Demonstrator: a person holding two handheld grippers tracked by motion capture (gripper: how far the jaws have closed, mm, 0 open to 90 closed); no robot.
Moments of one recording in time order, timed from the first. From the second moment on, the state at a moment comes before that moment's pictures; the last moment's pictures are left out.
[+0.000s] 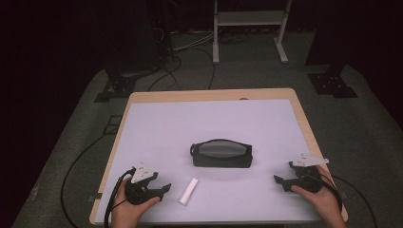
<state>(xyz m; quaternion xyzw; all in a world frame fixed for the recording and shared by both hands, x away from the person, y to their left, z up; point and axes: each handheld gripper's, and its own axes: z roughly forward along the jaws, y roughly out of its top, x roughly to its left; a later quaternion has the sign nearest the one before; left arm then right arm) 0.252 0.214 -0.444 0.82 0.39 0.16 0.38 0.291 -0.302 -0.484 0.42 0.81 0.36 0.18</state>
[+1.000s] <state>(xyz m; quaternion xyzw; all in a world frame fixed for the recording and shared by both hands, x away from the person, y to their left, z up) 0.254 0.132 -0.457 0.86 0.35 0.12 0.36 0.291 -0.303 -0.485 0.42 0.81 0.36 0.18</state>
